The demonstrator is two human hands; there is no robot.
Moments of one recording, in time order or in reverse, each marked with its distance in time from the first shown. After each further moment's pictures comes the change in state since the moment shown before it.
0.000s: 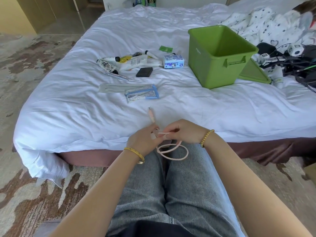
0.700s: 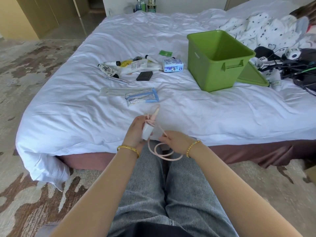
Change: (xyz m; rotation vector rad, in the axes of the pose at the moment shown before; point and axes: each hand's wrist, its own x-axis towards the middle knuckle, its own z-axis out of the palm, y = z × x) left_hand 0.005 0.016 -0.023 -1.363 0.055 -0.326; right_hand 0.014 0.009 0.032 -0.277 0.053 0.120
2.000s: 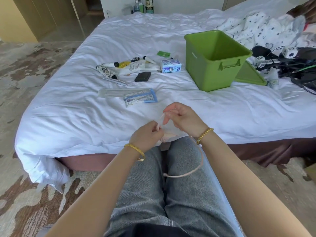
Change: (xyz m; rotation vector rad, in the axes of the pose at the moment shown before) left_hand 0.001 -0.006 0.009 1.162 -0.131 0.299; right_hand -0.018 -0.016 -0.053 0.733 0.264 -0.197
